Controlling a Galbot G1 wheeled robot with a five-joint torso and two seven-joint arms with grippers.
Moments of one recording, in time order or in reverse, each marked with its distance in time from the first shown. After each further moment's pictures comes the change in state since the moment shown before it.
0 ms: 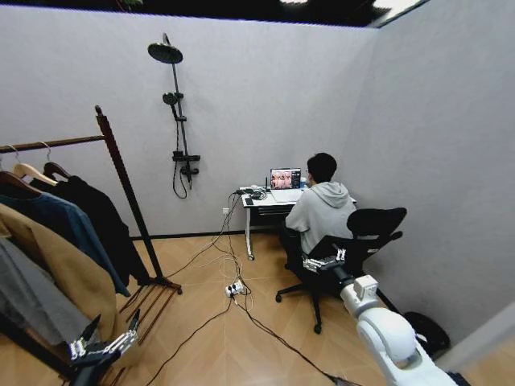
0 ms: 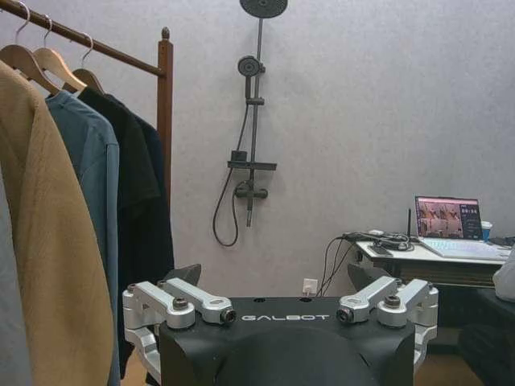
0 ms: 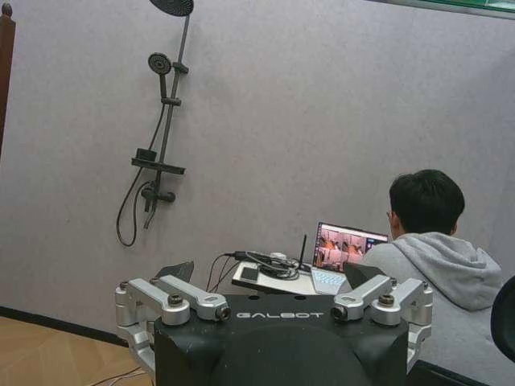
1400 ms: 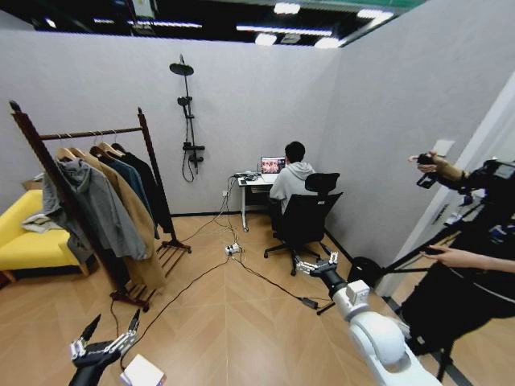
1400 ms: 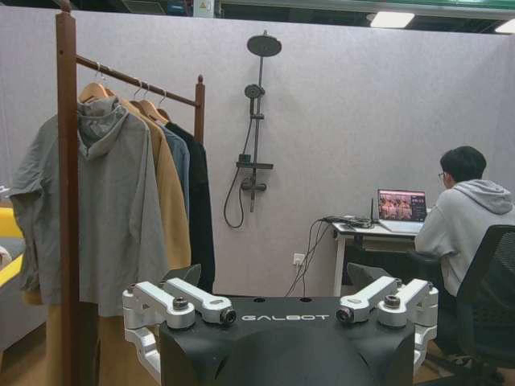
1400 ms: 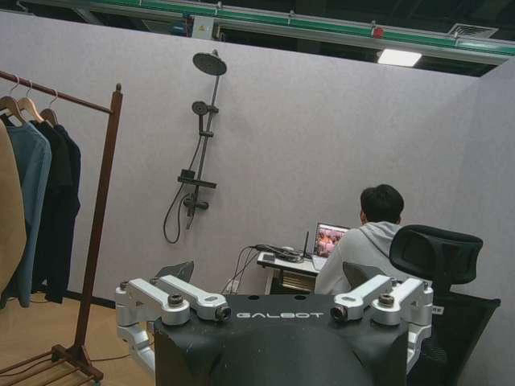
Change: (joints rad) left arm 0.000 0.000 0.000 0.000 0.000 0.000 0.000; right arm 0.000 0.040 -0.038 -0.025 -0.037 0.068 -0.011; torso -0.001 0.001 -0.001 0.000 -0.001
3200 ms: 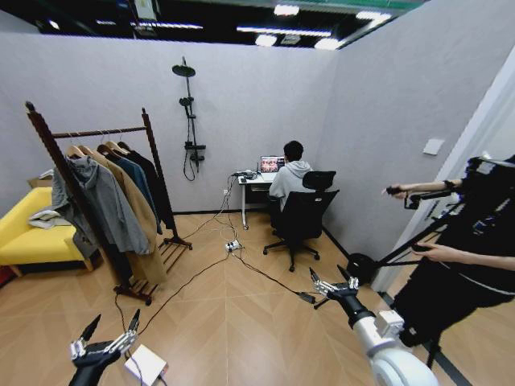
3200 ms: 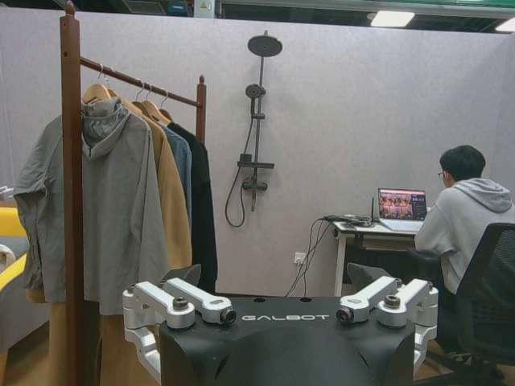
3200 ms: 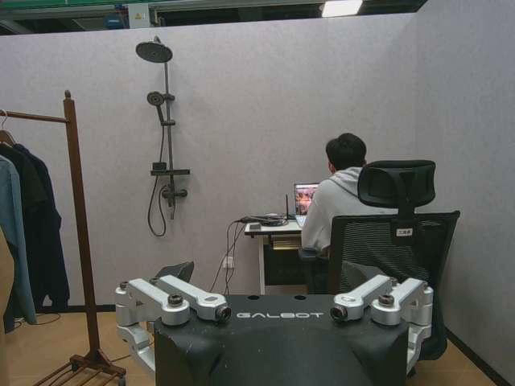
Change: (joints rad) left arm 0.000 0.000 0.000 0.000 0.000 0.000 0.000; right arm -0.250 0.117 0.166 0.095 0.151 0.036 -0.024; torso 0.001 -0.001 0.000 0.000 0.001
